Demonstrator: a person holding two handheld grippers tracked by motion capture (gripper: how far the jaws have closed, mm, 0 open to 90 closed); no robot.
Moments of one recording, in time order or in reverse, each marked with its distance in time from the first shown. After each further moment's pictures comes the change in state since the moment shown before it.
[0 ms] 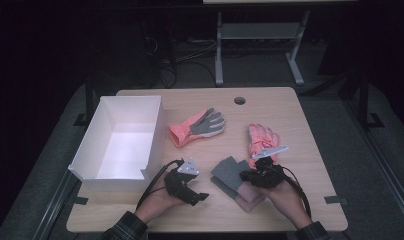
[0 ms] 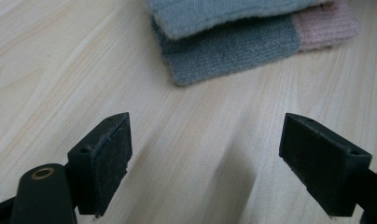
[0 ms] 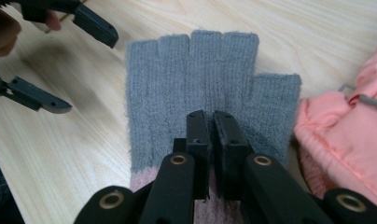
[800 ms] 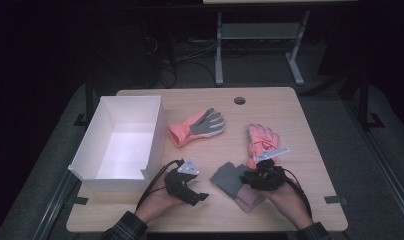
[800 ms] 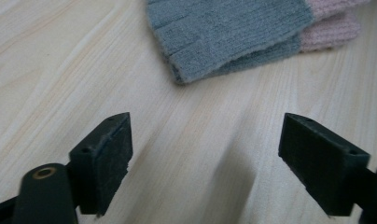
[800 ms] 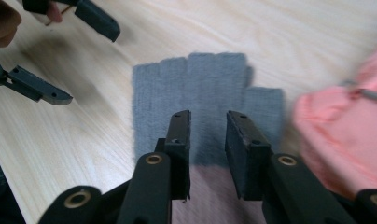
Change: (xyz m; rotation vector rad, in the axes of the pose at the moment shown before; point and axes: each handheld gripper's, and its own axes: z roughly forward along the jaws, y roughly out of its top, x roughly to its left) left arm 0.000 0.001 -0.002 0.001 0.000 -0.001; right arm 0.001 -0.005 -0.008 -0.013 -0.014 -0.020
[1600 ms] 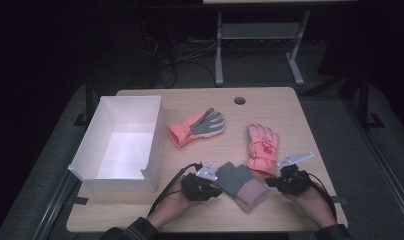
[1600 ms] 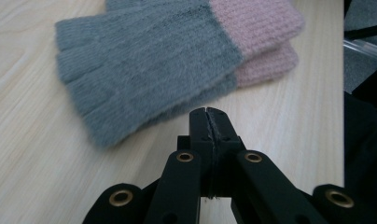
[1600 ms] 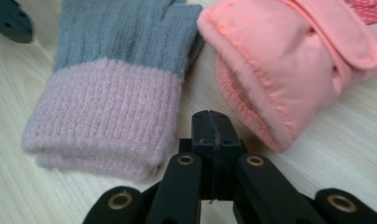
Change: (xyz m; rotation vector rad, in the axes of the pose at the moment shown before) left arm -0.032 0.031 0.030 0.023 -0.102 0.049; right arm -0.047 -0.040 -0.020 0.069 -0.033 -0.031
